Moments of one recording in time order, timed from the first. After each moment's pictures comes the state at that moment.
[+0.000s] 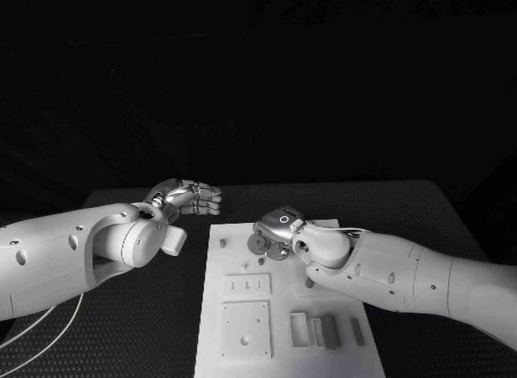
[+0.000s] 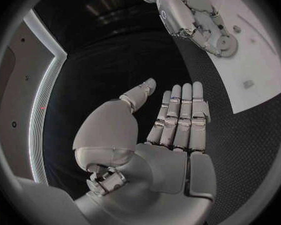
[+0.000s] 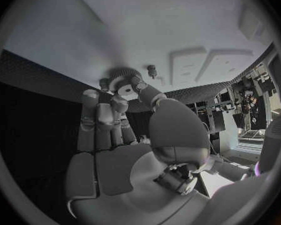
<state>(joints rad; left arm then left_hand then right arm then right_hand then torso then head) 1.39 -0.80 -0.23 1.45 -0.04 -0.37 0.16 1.09 -0.08 0.55 -0.24 0.05 0.81 0.20 0.37 0.45 1.10 0.14 0.12 0.13 0.90 0.13 0.33 0.63 0.03 0.92 0.03 0.18 0.65 1.15 -0.45 -0.14 1.17 -1.99 -0.33 -0.19 1.06 -0.09 0.58 -0.25 0.05 0.86 0.11 0.31 0.49 1.06 0.01 1.09 1.15 1.13 -0.10 1.52 0.91 0.25 1.07 -0.01 0.97 1.31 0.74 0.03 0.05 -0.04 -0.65</state>
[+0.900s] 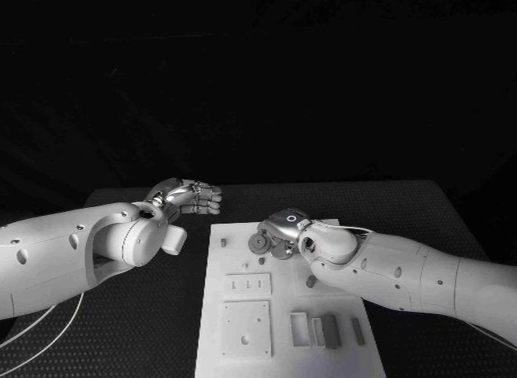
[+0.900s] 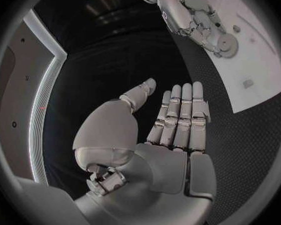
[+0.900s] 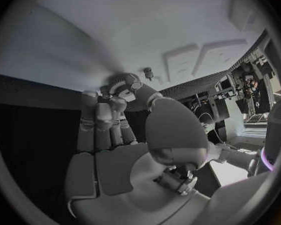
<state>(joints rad) 1.39 -0.80 -0.23 1.45 -0.04 -0.37 0.16 1.09 -0.08 0.55 -0.24 0.05 0.80 0.19 0.37 0.45 1.10 0.15 0.12 0.13 0.90 0.13 0.33 0.63 0.03 0.92 0.03 0.18 0.65 1.15 -0.47 -0.14 1.17 -1.83 -0.32 -0.15 1.15 -0.07 0.62 -0.29 0.05 0.81 0.15 0.24 0.46 1.02 0.03 1.09 1.14 1.10 -0.07 1.52 0.91 0.25 1.05 0.00 0.96 1.31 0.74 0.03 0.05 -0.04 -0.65</state>
